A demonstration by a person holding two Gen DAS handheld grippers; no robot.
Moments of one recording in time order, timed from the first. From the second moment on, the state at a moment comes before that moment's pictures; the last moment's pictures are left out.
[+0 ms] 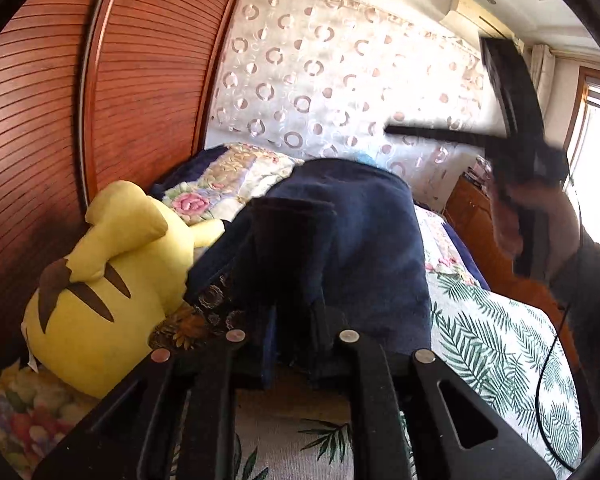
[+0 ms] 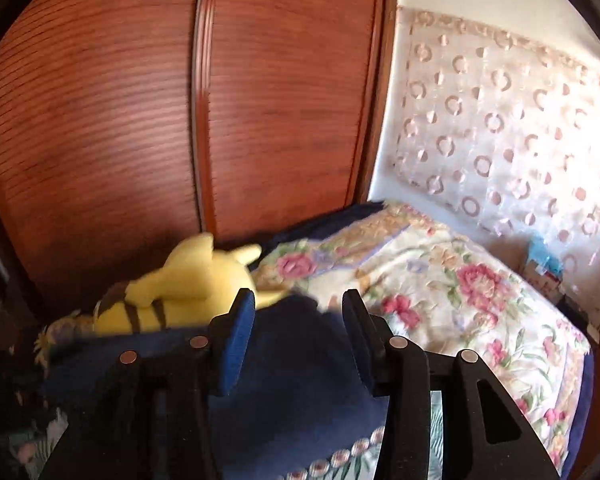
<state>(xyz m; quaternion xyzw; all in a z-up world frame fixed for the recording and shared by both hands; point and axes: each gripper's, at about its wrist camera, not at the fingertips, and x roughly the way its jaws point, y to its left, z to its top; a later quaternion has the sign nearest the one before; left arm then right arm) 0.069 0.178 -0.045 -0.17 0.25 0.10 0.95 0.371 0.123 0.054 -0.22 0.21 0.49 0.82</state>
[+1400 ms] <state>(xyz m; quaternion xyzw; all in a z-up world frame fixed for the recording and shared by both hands) 0.038 0.106 -0.014 -0.05 0.26 0.05 0.96 0.204 -0.027 0.000 -0.11 0.24 0.38 0.89</state>
